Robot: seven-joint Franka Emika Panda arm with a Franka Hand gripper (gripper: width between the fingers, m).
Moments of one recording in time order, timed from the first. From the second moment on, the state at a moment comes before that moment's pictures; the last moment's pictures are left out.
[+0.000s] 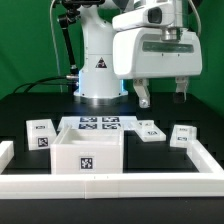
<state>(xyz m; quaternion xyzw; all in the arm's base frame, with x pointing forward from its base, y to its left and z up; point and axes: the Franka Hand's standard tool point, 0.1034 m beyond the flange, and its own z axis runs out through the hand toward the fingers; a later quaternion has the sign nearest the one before) 0.570 0.076 0.118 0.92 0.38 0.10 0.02</state>
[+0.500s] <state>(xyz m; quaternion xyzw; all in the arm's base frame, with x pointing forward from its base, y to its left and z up) 0.551 0.057 0.109 0.81 0.58 0.09 0.05</state>
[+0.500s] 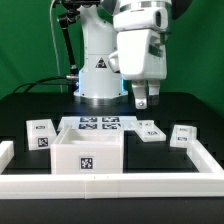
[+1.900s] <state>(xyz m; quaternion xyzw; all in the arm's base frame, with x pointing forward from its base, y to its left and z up) 0.524 0.008 0.087 0.78 0.62 0.07 0.06</state>
